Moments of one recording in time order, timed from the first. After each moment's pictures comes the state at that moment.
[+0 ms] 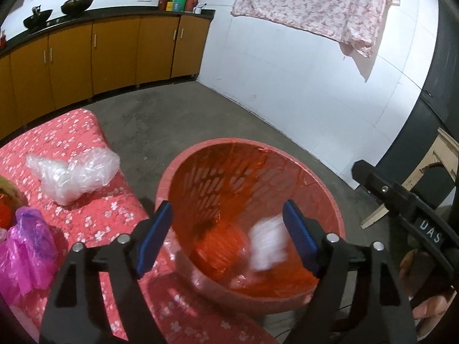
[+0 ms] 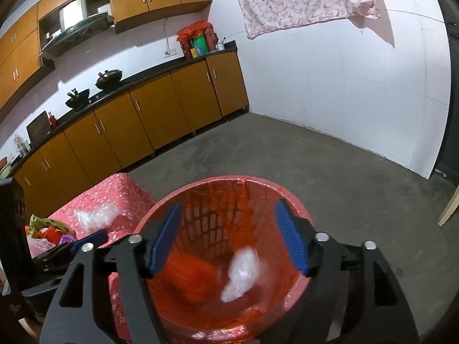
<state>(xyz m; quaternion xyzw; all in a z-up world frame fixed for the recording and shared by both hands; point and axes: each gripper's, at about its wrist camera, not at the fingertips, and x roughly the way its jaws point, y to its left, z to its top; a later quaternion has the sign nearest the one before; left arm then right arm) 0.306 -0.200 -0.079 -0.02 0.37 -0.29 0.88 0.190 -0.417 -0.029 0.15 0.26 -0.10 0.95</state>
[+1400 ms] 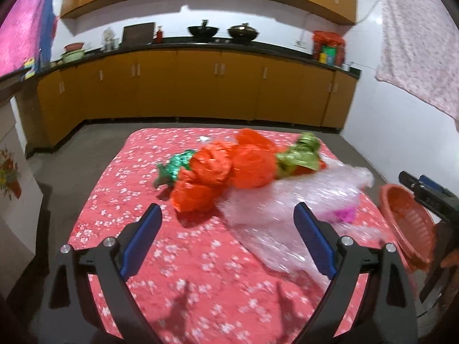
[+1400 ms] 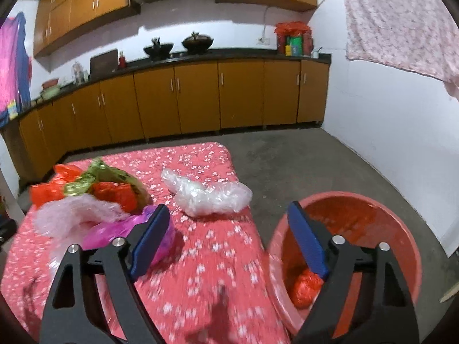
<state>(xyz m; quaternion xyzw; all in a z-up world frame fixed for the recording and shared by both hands) 0.195 0.117 -0.049 -0.07 0.29 0.07 0.95 0.272 -0.219 -0.032 0.00 0.28 0.06 0.96</state>
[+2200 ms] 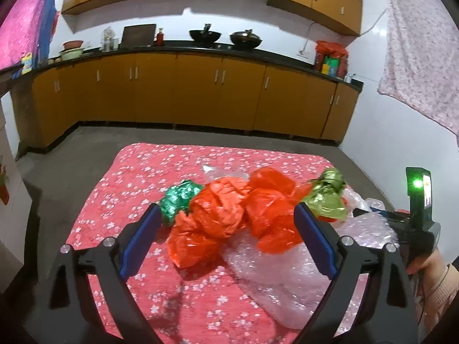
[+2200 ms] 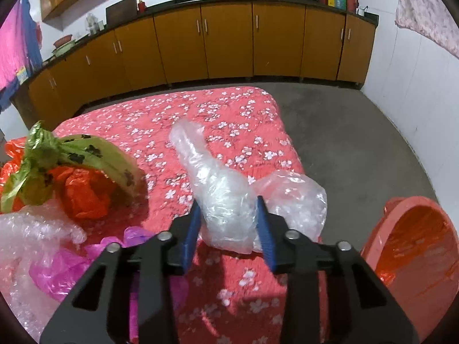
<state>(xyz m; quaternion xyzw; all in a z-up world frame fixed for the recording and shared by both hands) 0.254 0.136 -0.039 -0.08 0.27 0.05 0.96 0.362 -0.183 -0.087 -0.02 0.40 0.14 0.90</state>
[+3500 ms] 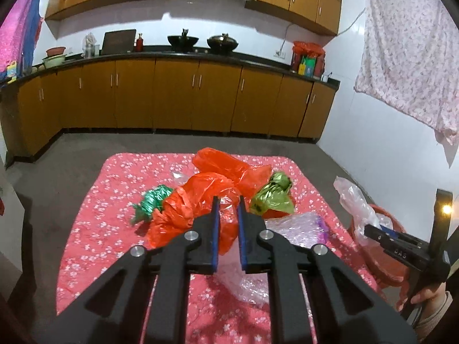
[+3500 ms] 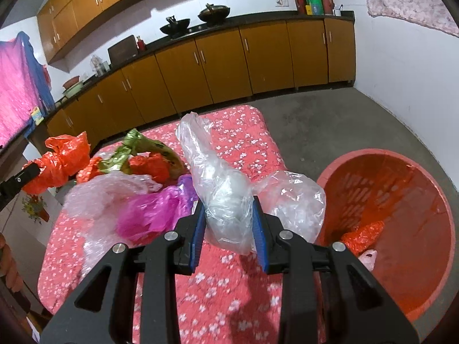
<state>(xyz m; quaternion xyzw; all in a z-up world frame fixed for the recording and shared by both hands) 0.207 0.107 0.007 -0.08 0.27 0.00 0.96 0.259 -0.236 -0.039 0.07 0.35 0.15 0.92</state>
